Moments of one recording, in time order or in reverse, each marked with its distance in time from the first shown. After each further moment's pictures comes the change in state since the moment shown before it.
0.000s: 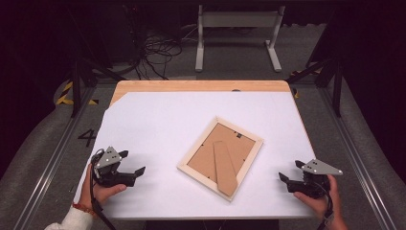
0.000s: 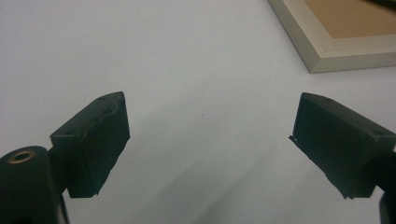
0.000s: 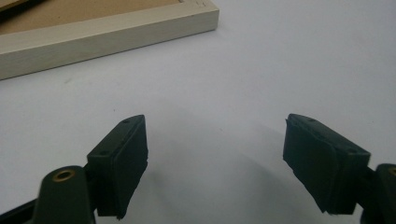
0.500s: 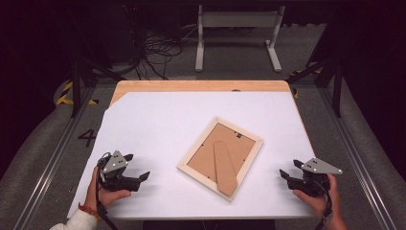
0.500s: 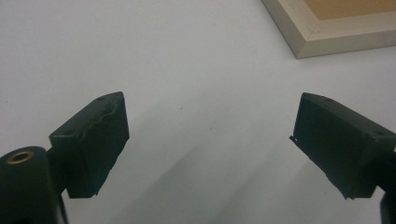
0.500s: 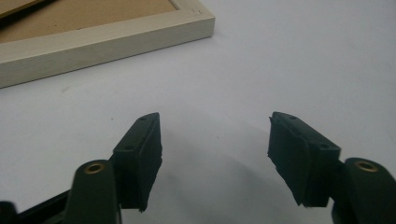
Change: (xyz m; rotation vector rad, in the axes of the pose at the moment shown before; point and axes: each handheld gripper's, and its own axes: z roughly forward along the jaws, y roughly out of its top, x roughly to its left) left arm -0.014 -0.003 0.008 0.027 -0.022 0.041; right arm 0.002 0.005 0.000 -0.005 -0.018 -0.005
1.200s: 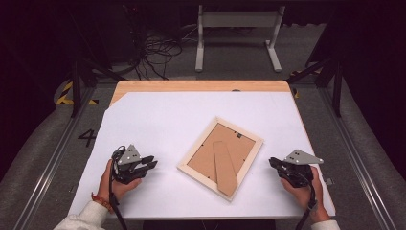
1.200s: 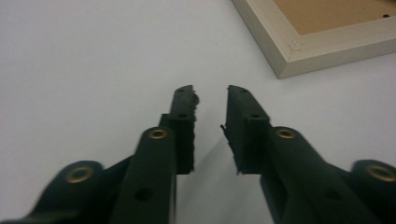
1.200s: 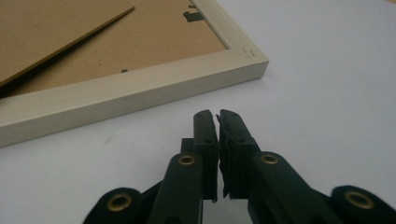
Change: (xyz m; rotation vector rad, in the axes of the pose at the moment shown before) left arm -0.006 0.026 0.029 0.055 -0.069 0.063; right arm 0.024 0.034 0.027 -0.002 0.078 -0.039
